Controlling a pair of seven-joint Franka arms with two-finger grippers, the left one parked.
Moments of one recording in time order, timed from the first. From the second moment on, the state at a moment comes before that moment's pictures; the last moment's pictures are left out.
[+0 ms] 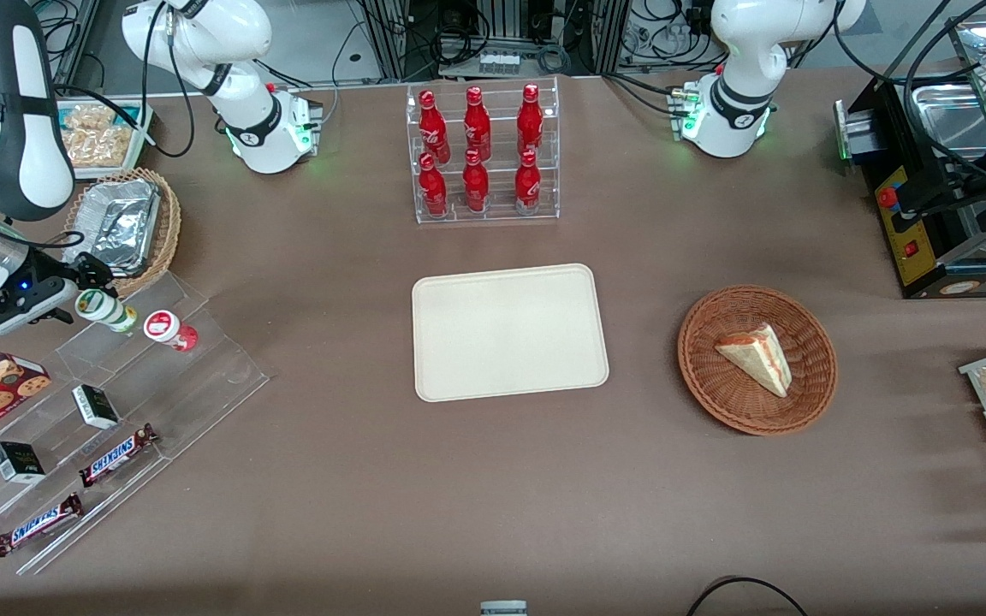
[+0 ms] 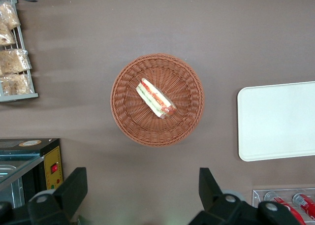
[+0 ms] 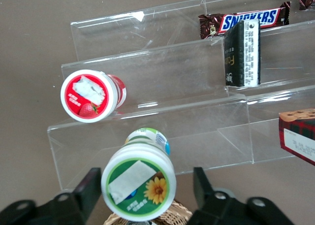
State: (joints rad) arm 0.02 -0.06 -0.37 -2.28 0.01 2.23 -0.92
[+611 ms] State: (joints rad) arm 0.03 -0.07 -0.36 -2.25 0.01 2.18 -0.92
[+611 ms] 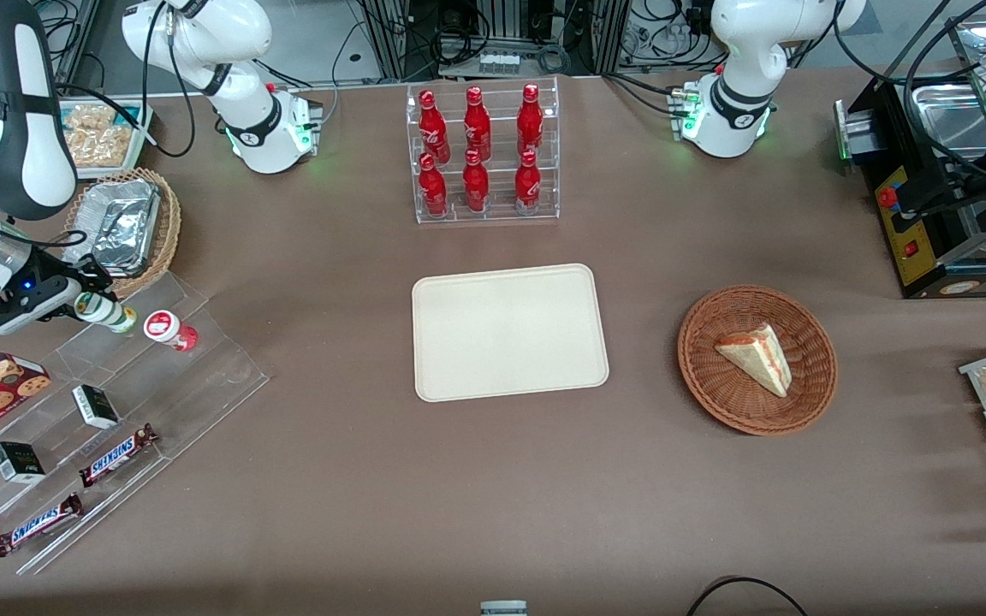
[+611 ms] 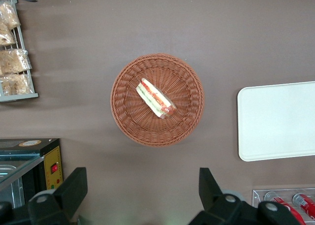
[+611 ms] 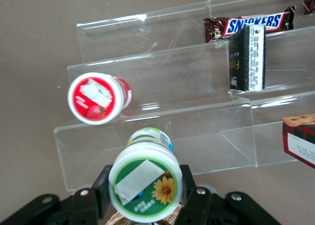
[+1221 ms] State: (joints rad) arm 0.31 -0.10 -0.36 -1.93 0.01 1.75 -0.58
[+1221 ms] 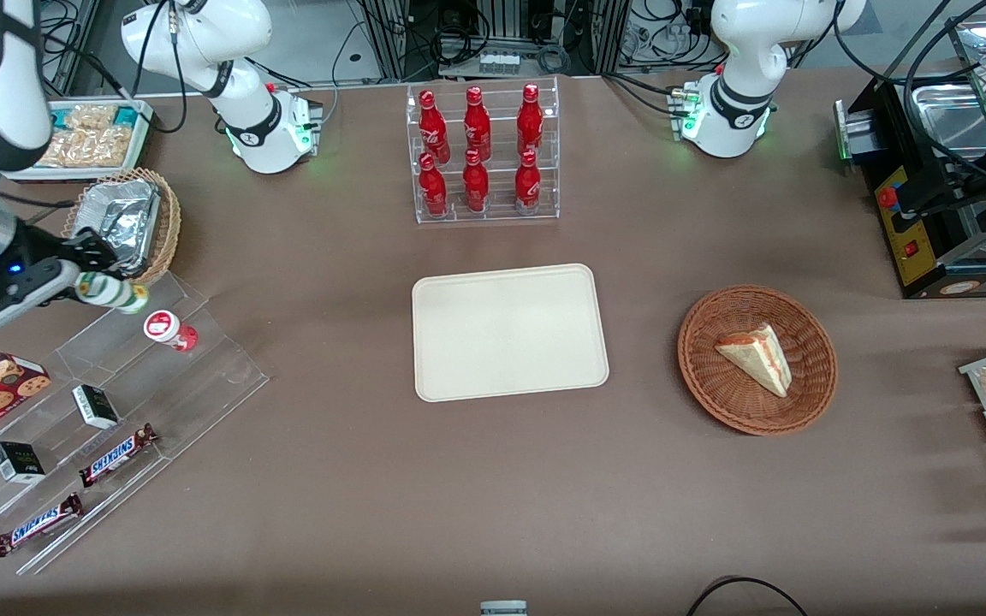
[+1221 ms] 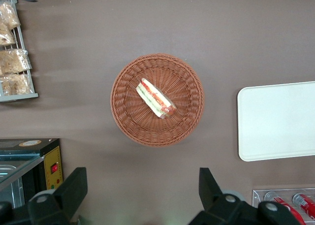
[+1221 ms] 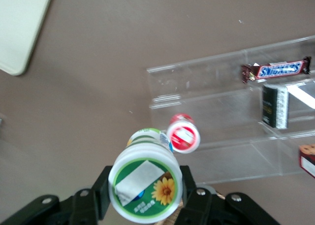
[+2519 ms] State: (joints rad) arm 0.99 0.37 -0.35 -1.59 0.12 1.94 0.72
